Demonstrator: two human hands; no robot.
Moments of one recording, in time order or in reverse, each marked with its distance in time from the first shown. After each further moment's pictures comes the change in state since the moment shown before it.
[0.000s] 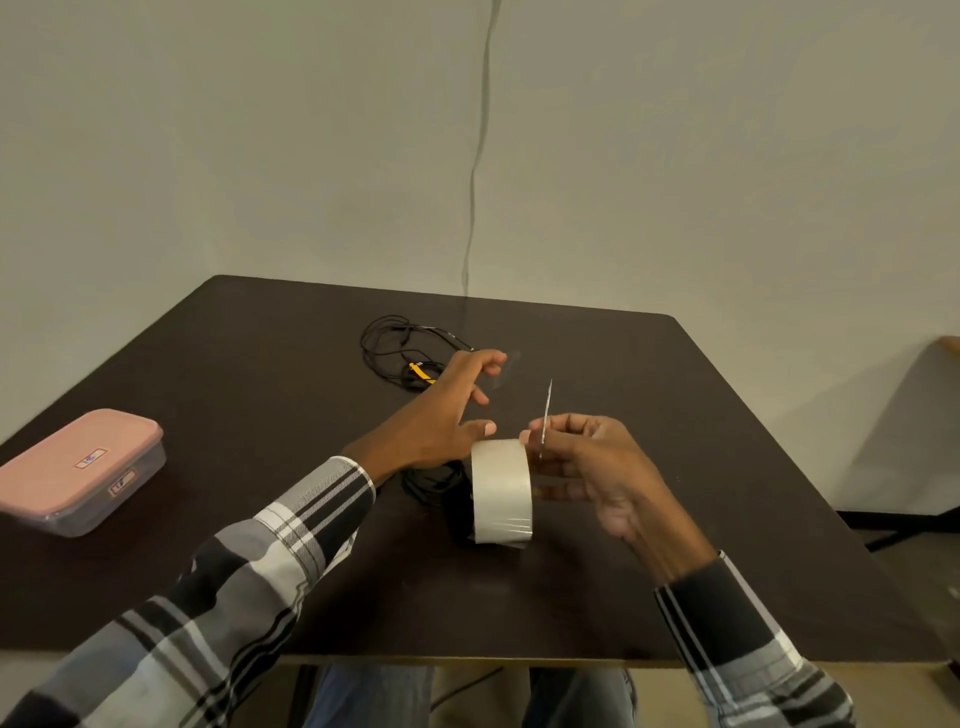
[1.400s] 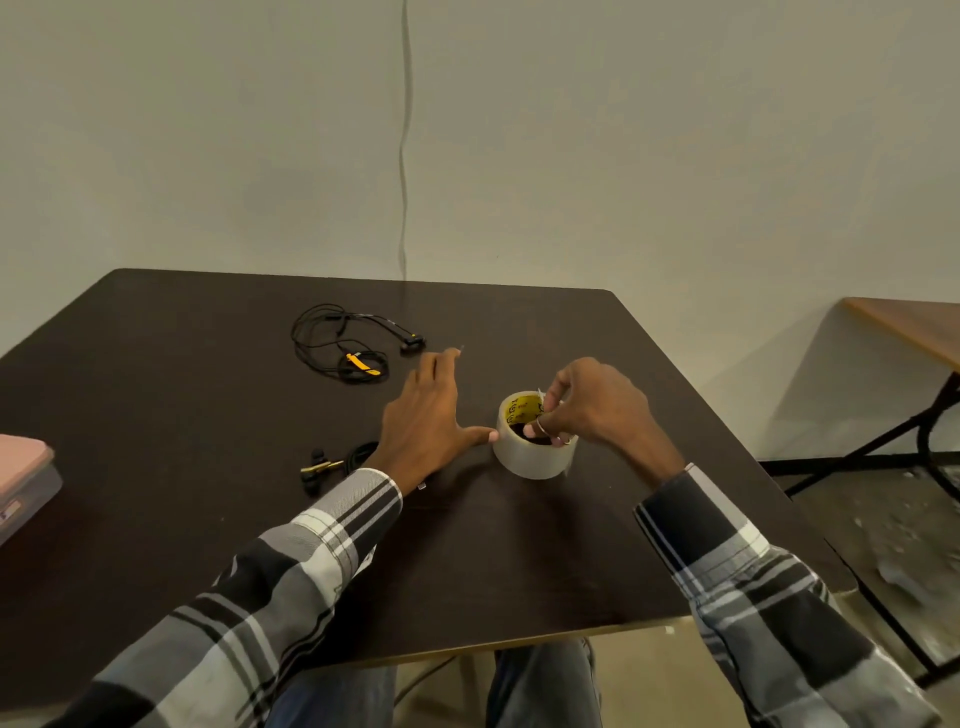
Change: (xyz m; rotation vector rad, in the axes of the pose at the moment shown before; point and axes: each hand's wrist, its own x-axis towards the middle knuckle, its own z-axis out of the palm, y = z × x) left_hand 0.029 0.014 0.058 0.395 0.146 -0.225; right_hand 0.037 -0.026 -0.058 -1.102 0.225 -0.082
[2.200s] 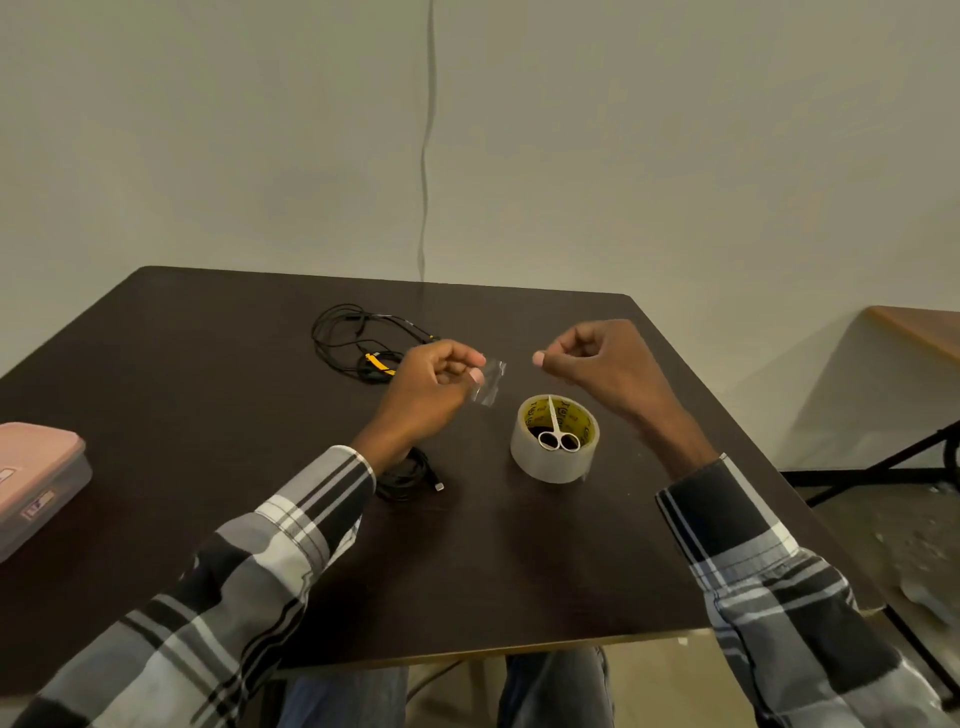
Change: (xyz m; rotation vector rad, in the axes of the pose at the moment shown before) left_hand 0.001 -0.014 -0.033 -0.806 0.068 -0.046; right_hand 0.001 -0.017 -0.013 0.462 0.196 -0.204
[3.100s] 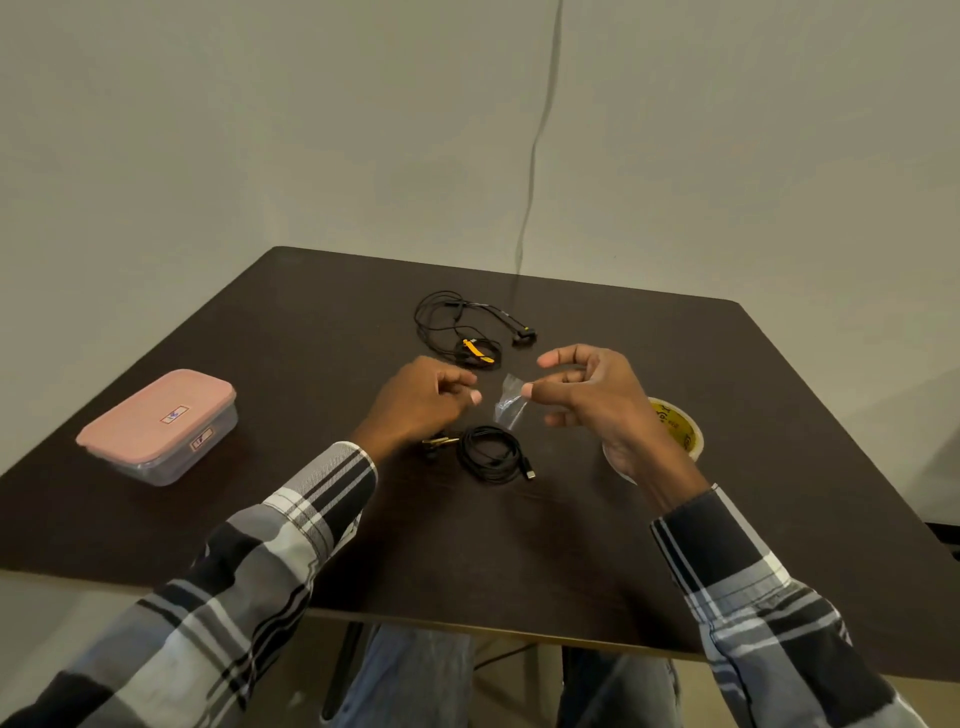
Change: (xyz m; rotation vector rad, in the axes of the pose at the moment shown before) left_hand -0.031 -0.038 -0.087 0.435 -0.005 -0.175; right_hand -0.014 -0.032 0.092 0.514 -0.263 0.113
